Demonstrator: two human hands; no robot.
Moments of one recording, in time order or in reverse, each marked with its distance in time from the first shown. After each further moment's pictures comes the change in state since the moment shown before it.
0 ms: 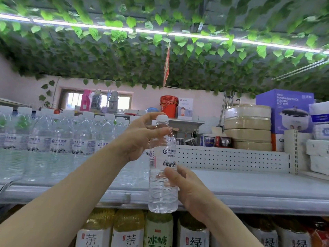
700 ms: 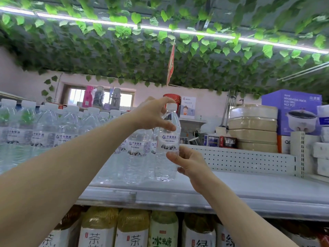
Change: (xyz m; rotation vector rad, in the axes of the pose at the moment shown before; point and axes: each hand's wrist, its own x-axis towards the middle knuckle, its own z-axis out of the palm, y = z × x) left_hand 0.057 0.031 -0.020 1.113 -0.103 0.295; right_hand 0.062 -0.017 -0.011 -0.166 0.208 -0.128
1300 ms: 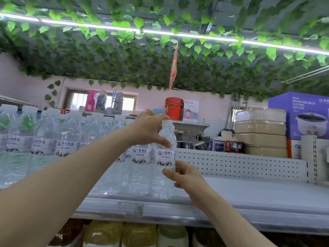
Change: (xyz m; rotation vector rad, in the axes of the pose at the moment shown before) left_hand 0.001 -0.049 0.012 0.272 -0.014 0.004; right_hand 0.022 0.035 0.021 -0.106 -0.043 0.034
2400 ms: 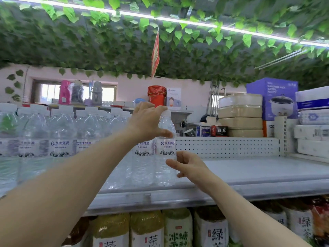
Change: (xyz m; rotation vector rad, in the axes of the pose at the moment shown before) left_hand 0.003 -0.016 0.016 0.093 0.081 0.052; right_hand -0.011 -0.003 0.006 -0.176 0.118 0.027
